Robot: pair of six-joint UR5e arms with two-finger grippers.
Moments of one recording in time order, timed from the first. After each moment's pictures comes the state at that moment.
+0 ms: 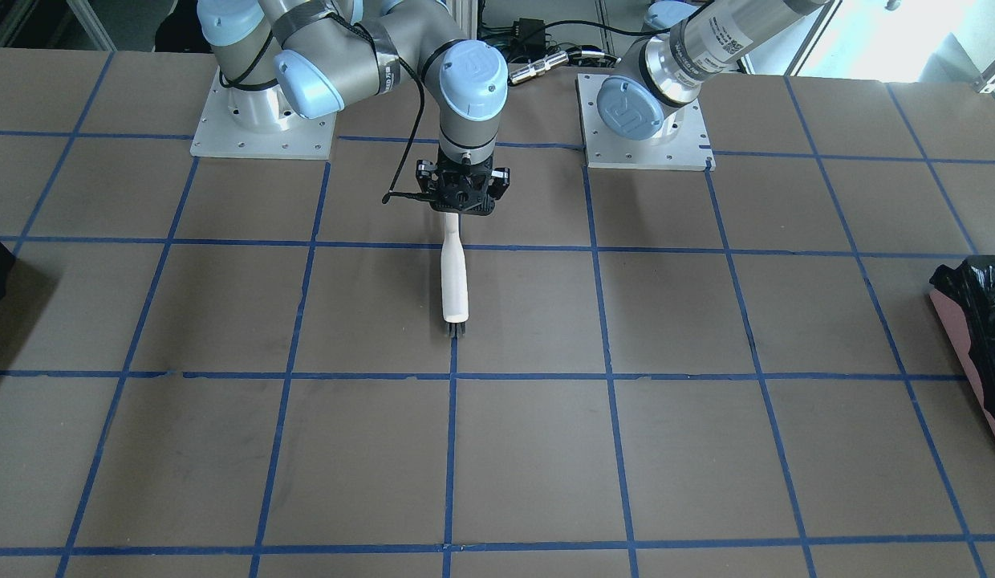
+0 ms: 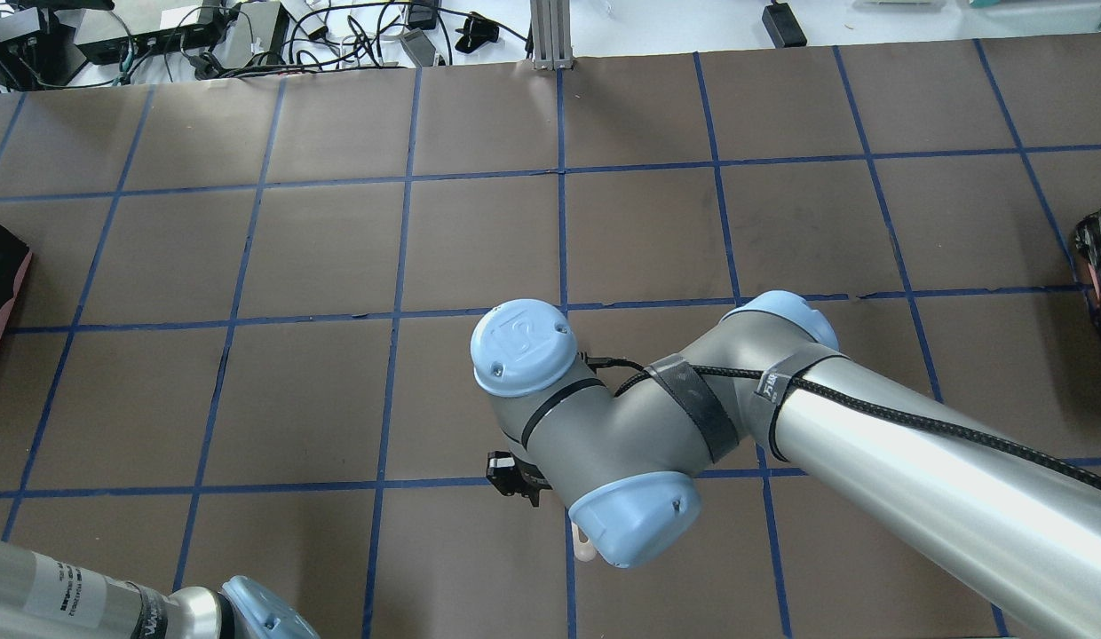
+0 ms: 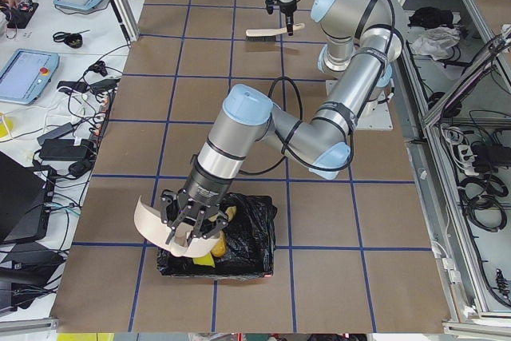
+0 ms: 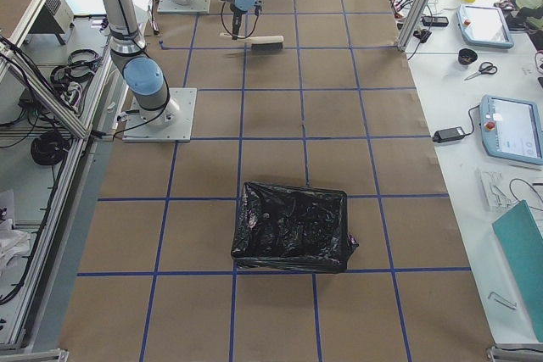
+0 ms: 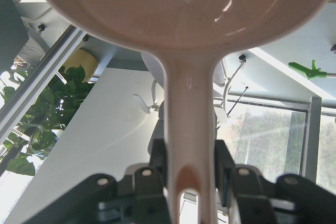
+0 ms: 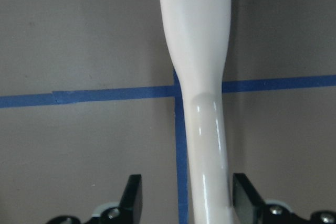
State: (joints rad) left arm -0.60 -2.07 -1.11 -0.73 1.49 2.63; right arm 2.17 -1.39 2.00 -2.00 -1.54 0.64
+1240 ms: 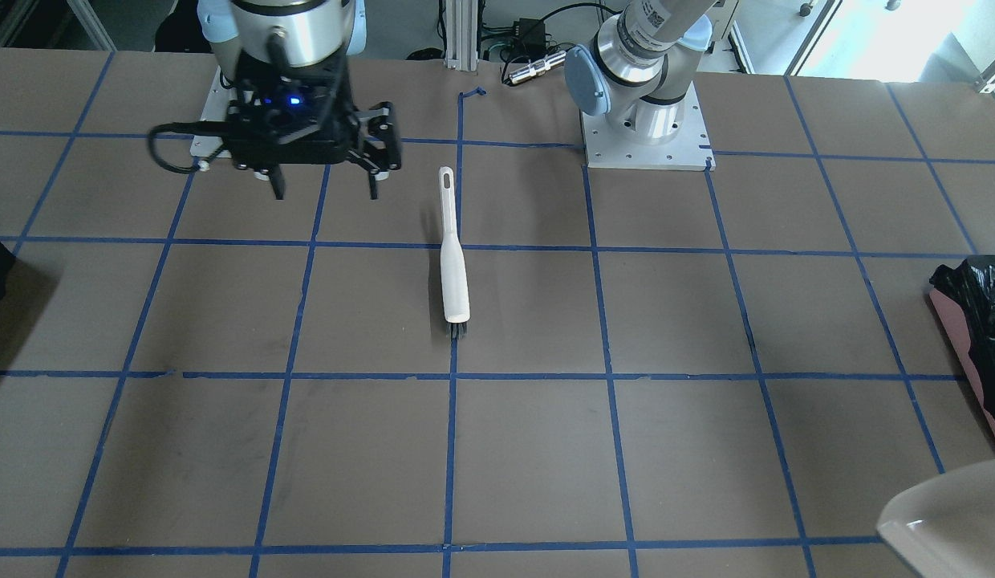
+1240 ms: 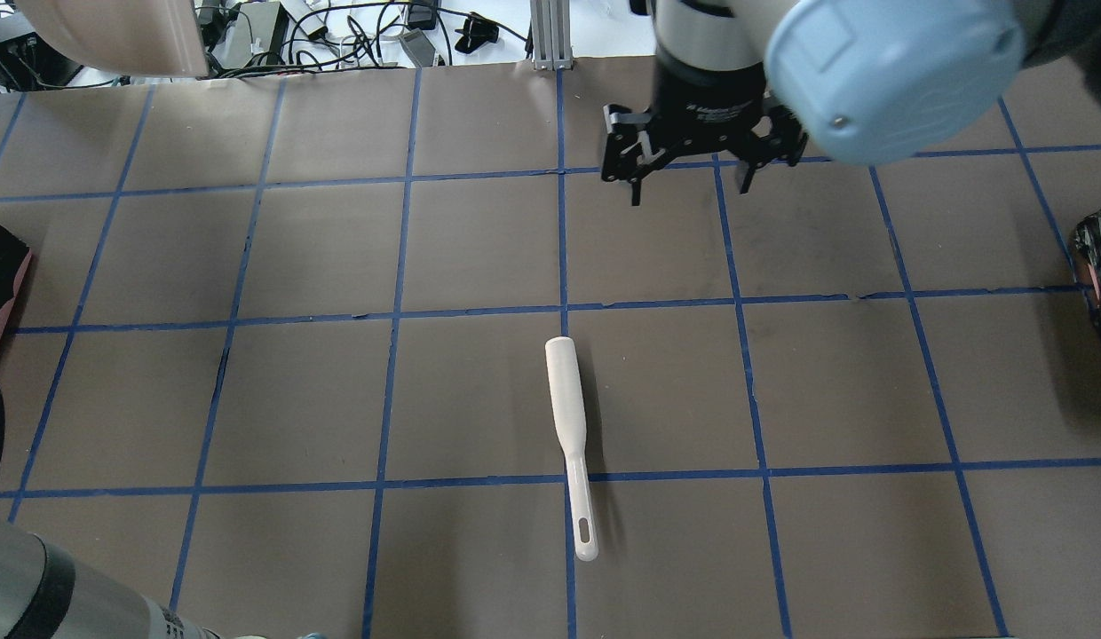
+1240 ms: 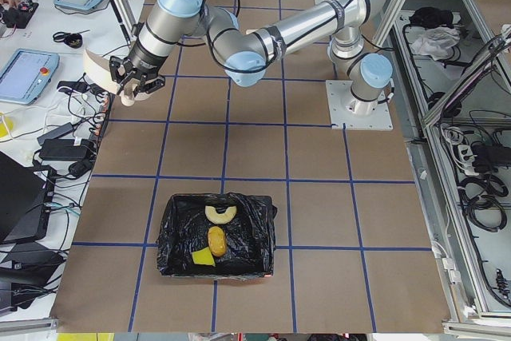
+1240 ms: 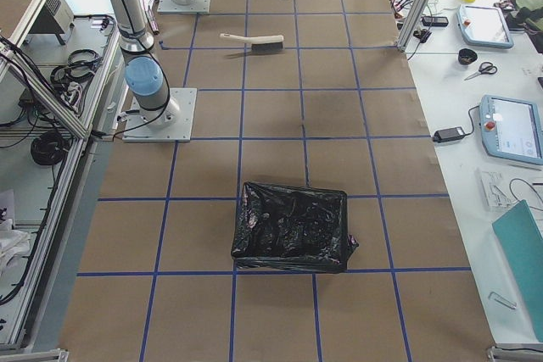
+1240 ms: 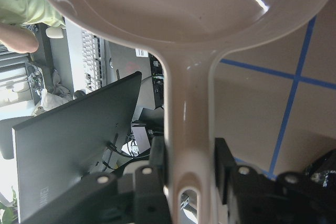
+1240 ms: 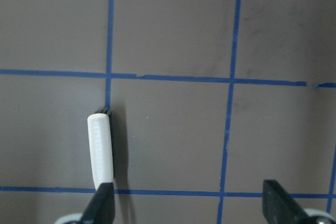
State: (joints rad) left arm -1.06 -1.98 -1.19 -0.89 1.40 1.82; right arm 1.77 -1.50 1.42 -1.54 -1.61 0.16
